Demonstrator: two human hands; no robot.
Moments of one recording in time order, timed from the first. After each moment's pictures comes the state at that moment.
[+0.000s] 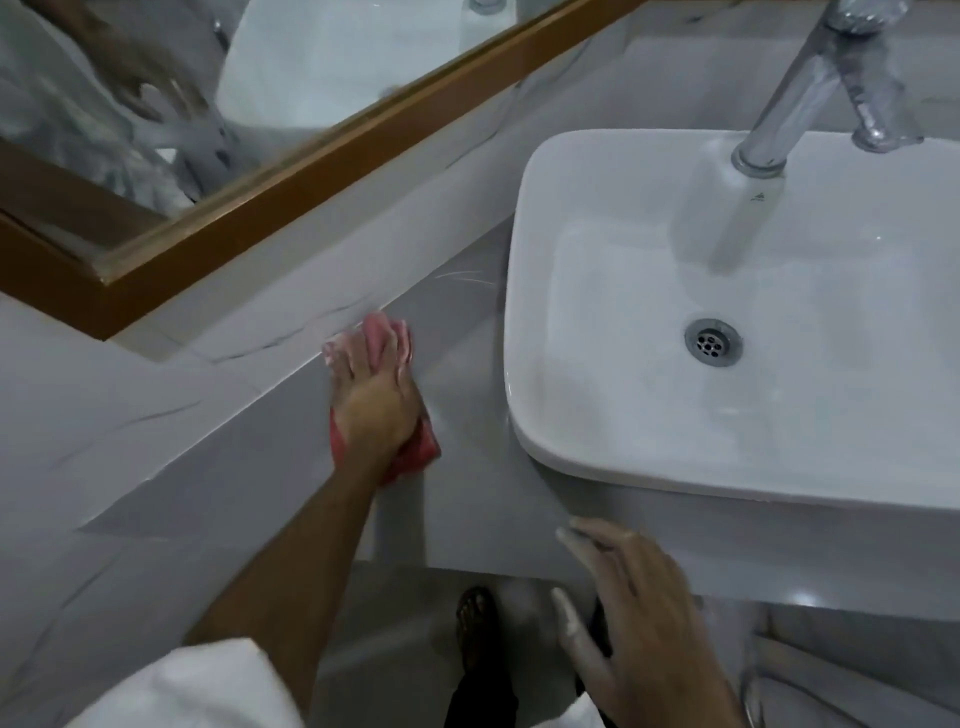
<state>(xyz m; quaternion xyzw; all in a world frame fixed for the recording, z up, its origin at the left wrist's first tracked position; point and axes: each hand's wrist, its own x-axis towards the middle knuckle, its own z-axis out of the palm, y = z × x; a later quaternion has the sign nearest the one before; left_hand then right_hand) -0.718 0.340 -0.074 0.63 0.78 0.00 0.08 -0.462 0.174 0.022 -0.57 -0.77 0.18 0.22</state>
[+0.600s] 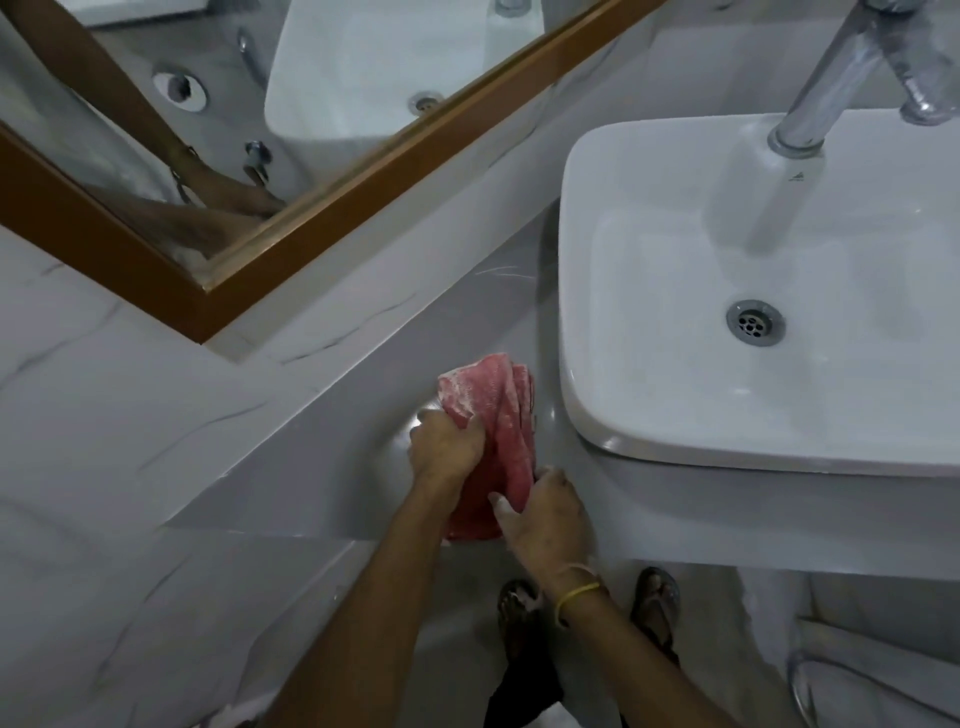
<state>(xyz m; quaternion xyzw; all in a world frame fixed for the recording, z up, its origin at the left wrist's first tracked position) -0.695 0.291 -0.033 0.36 0.83 0.17 0.39 -0.590 0.223 -0.027 -0.77 -0.50 0.39 0.10</state>
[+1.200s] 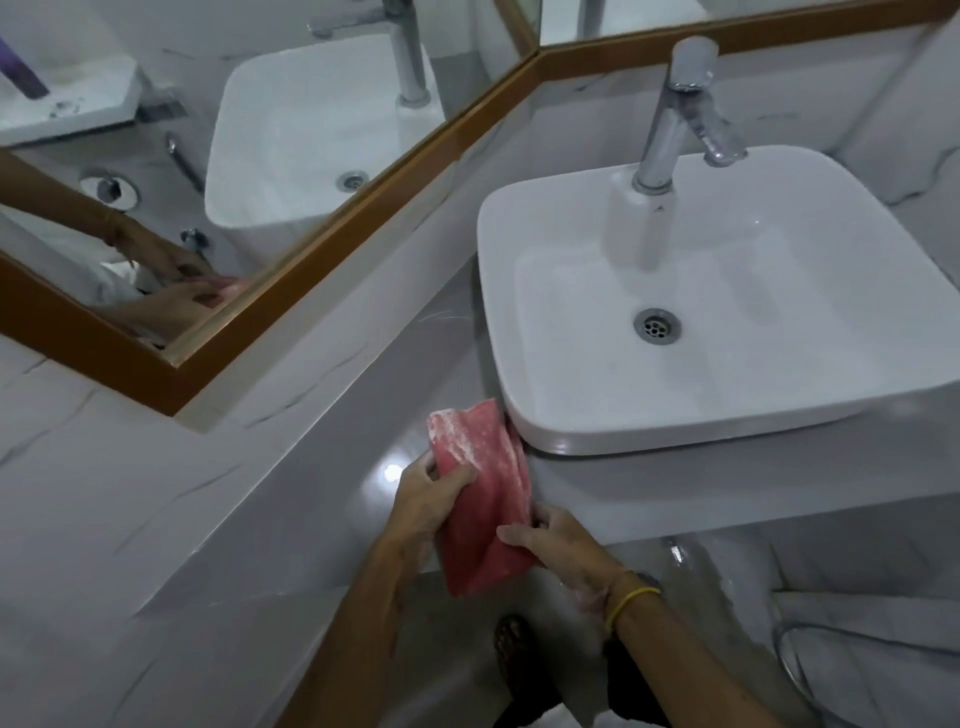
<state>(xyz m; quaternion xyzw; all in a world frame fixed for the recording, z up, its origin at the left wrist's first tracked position) -0.692 0.255 -0.010 0.33 0.65 0.30 0.61 -0.538 0.199 -0.022 -0.63 -0.26 0.69 0.25</state>
